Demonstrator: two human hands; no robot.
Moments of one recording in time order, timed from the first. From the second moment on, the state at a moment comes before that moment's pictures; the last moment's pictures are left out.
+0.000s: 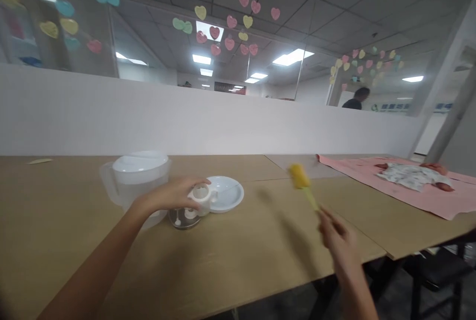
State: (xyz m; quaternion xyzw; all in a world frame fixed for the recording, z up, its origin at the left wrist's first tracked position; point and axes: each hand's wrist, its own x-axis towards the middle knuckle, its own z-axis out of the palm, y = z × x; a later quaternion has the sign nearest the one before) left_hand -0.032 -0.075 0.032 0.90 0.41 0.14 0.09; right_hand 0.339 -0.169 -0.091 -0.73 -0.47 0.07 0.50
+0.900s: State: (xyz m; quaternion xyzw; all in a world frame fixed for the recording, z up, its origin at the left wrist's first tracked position) left_hand -0.005 -0.033 0.000 0.84 0.36 0.31 -0.26; right_hand 0.255 -0.108 0.062 -0.56 -0.79 0.03 0.25
